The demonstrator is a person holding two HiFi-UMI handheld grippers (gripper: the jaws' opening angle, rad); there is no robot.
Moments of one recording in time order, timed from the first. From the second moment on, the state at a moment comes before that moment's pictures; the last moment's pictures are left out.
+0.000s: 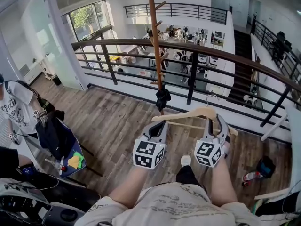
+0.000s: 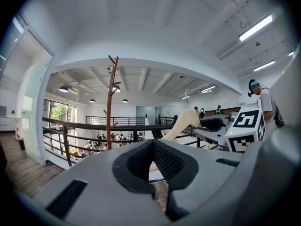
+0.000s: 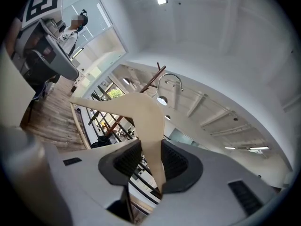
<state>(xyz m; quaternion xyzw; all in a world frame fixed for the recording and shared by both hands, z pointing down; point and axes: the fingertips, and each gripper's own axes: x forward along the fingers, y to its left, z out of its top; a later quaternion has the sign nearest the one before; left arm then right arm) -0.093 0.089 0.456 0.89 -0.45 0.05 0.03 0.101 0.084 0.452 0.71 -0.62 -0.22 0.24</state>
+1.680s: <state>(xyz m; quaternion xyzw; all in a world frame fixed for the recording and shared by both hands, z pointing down) -0.012 -0.255 0.419 0.85 -0.53 0.04 0.05 0.200 -0.299 0.415 0.62 -0.70 -0.28 0.23</state>
